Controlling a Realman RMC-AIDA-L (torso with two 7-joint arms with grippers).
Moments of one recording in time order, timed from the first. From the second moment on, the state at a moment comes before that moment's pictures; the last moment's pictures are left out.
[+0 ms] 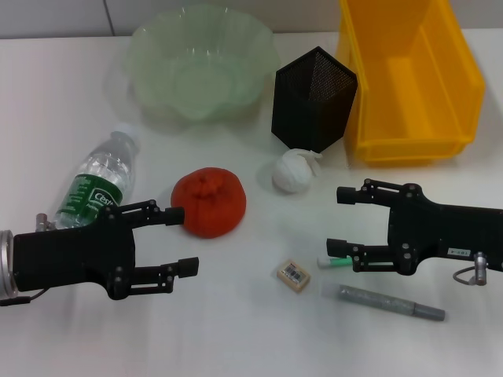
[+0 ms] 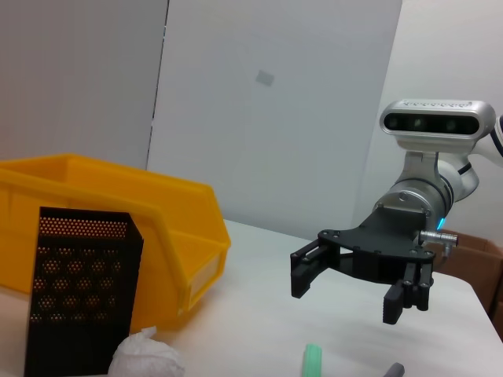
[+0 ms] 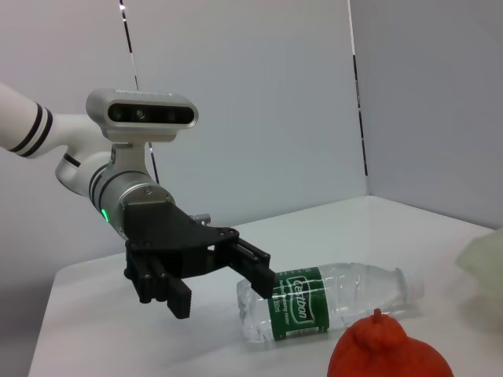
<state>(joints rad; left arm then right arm) -0.43 -2.00 0.71 0.42 1.98 1.74 -1.02 0.47 2.08 -0.64 -0.46 -2.02 -1.67 0.99</state>
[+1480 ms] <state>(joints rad) -0.50 -2.03 0.59 0.44 1.97 1.64 -1.07 0.47 2.07 -0.63 -0.46 -2.02 -1.66 0.99</state>
